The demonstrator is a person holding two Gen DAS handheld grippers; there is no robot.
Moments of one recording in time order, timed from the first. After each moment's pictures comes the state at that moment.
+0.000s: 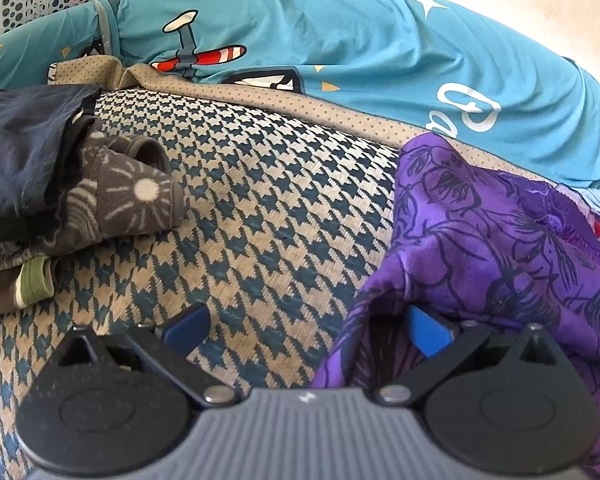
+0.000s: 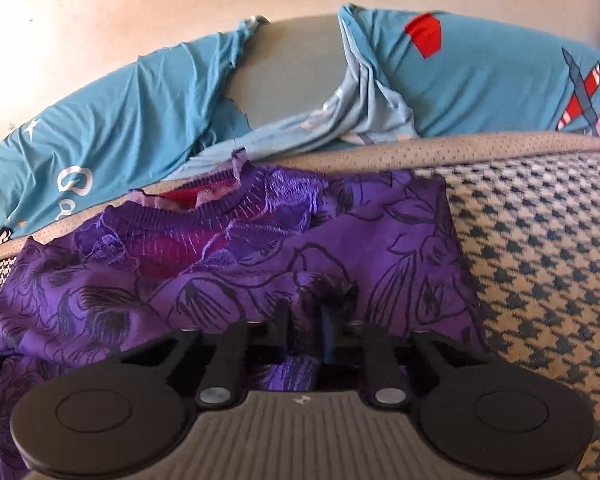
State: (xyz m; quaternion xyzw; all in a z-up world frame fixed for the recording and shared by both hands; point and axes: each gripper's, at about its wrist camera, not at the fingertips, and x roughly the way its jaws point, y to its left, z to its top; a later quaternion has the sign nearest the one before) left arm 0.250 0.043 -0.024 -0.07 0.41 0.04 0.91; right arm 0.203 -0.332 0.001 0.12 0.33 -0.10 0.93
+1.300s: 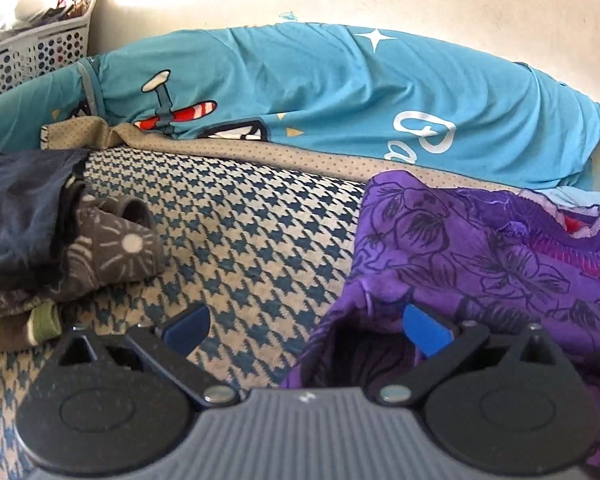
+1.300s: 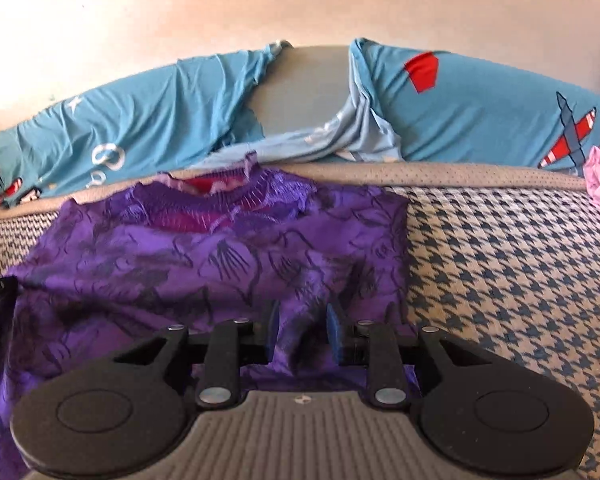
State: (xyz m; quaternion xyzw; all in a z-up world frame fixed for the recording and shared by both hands) left arm 0.233 0.012 -0.004 -0.02 0.35 0.02 0.94; right arm 0.144 -0.336 0.021 0.05 0.34 -0.08 0.94
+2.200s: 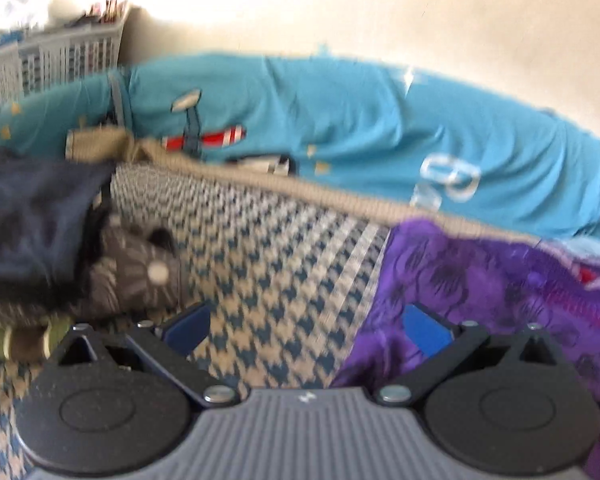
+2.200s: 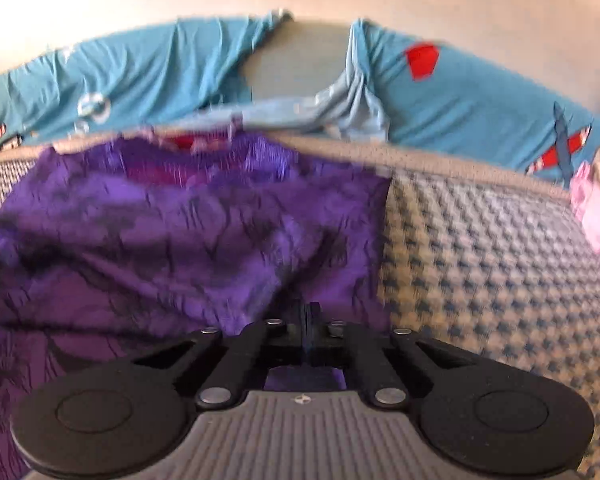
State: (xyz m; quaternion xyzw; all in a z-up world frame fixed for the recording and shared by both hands) left arm 0.233 0.024 0.013 -0.05 0.31 0.05 0.95; right arm 0.139 -0.335 0.011 -0.02 0.35 -0.10 0.93
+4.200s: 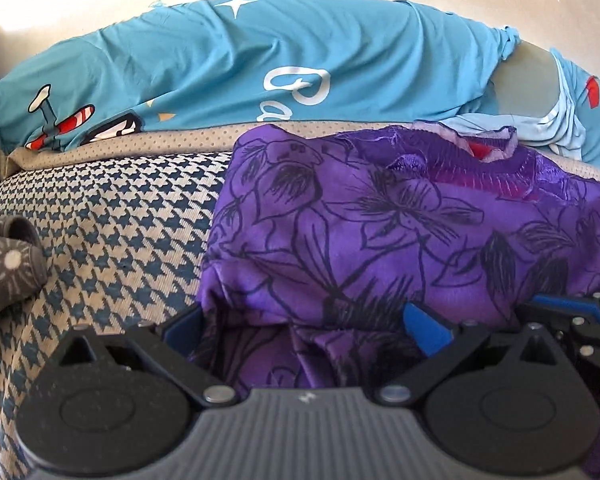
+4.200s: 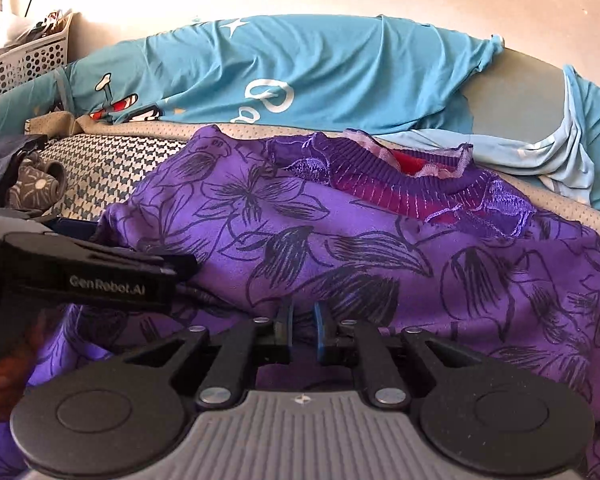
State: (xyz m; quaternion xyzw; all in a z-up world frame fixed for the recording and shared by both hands) left arm 0.233 -0.032 -0.031 0.04 0.38 -0.11 0.92; right arm 0.191 -0.211 -0.021 -0.04 0.34 0.08 0.94
